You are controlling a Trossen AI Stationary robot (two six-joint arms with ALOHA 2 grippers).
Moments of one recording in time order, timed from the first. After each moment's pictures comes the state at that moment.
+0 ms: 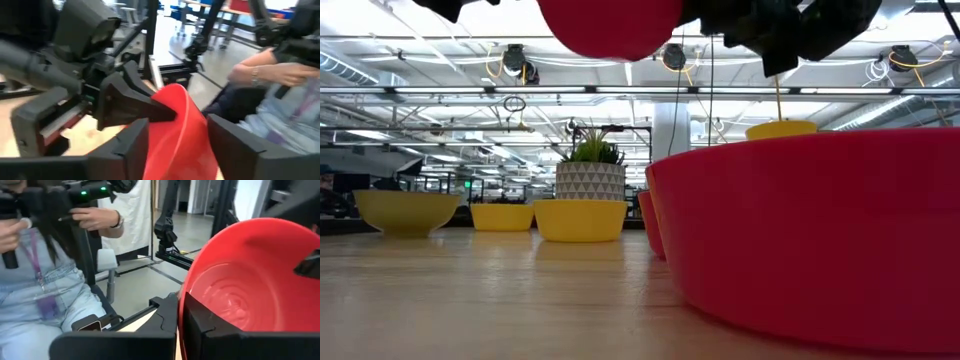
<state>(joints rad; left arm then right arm) -0.14 1.32 0.79 0.36 0.41 -0.05 0.11 1.72 0.89 0.79 -0.68 -0.09</state>
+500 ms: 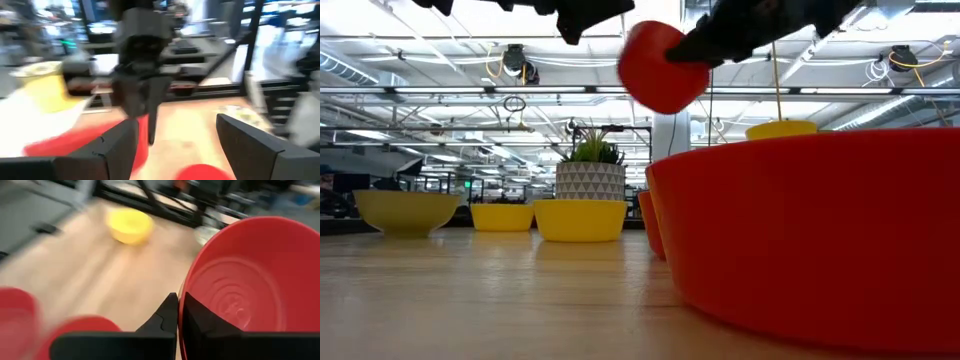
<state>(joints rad) -0.14 1.32 0.79 0.44 -0.08 0.04 0.00 1.35 0.89 0.05 -0.15 -0.28</state>
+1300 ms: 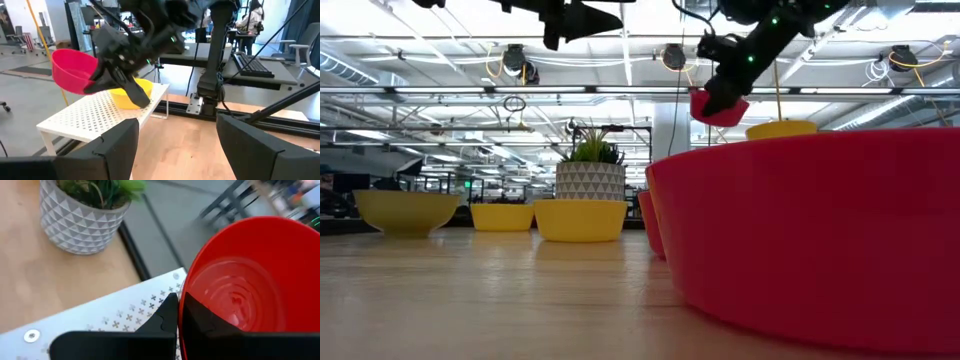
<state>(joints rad) -0.14 1.32 0.79 0.52 -0.44 -0.03 -0.37 1.39 1.07 -0.28 0.49 -0.33</state>
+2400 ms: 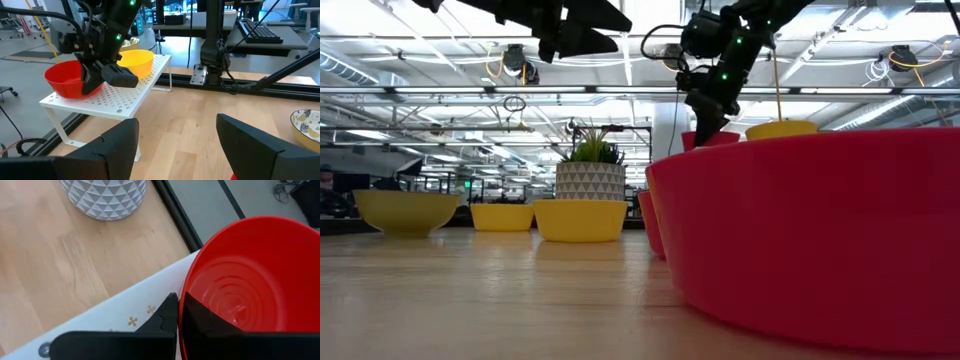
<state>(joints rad) -0.15 1.32 0.79 0.36 -0.44 -0.04 -0.48 1.65 1.36 -0.65 0.23 -0.12</state>
